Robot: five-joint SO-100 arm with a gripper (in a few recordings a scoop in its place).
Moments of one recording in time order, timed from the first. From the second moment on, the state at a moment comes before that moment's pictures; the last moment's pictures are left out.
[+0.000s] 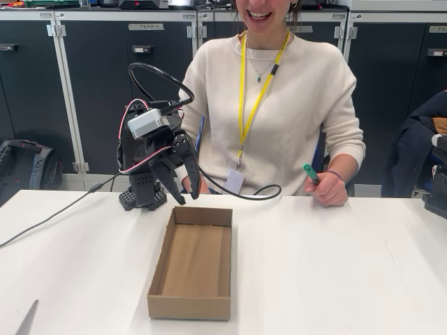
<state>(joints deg) -24.7 84.7 57.8 58.2 -63.0</state>
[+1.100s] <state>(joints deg) -24.4 87.1 60.5 57.6 -64.2</state>
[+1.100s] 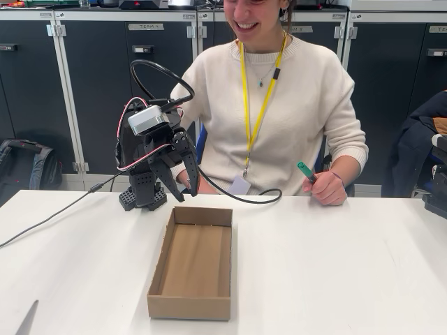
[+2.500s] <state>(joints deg) -24.0 87.1 60.5 58.2 -64.8</state>
